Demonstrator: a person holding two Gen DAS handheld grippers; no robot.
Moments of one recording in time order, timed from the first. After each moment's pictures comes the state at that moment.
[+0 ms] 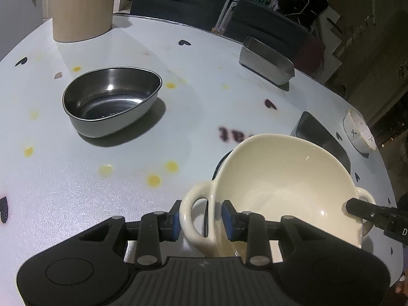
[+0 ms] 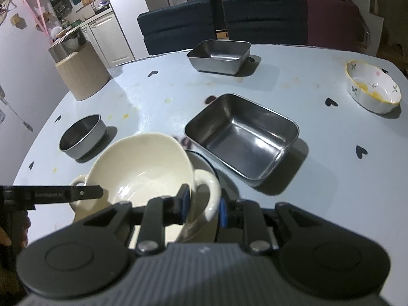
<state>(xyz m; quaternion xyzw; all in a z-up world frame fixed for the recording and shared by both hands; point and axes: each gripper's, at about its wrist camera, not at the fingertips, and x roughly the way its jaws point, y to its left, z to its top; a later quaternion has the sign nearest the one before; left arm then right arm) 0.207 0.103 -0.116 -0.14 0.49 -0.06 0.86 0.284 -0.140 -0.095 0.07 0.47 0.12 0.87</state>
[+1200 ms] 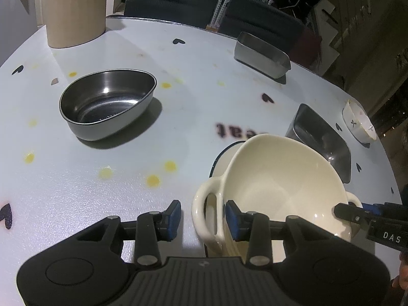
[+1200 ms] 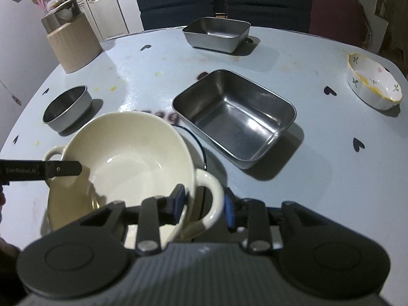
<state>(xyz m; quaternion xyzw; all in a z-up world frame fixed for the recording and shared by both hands) 0.206 0.099 -0.114 -0.12 0.50 -0.07 0.86 0.289 -0.135 -0.112 0.02 0.50 0.11 0.86</state>
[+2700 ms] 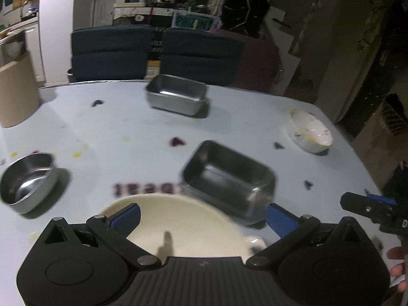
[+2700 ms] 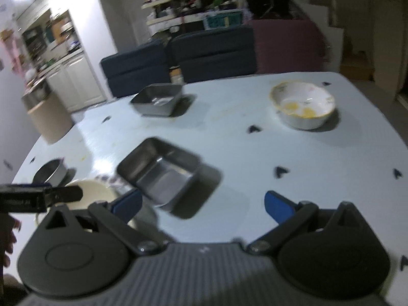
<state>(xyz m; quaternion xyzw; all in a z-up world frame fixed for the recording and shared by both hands) 0.216 -0.041 -0.058 -0.06 0.41 -0.14 0.90 0.258 -0.247 -0.073 0.11 0.39 0.03 0.91</state>
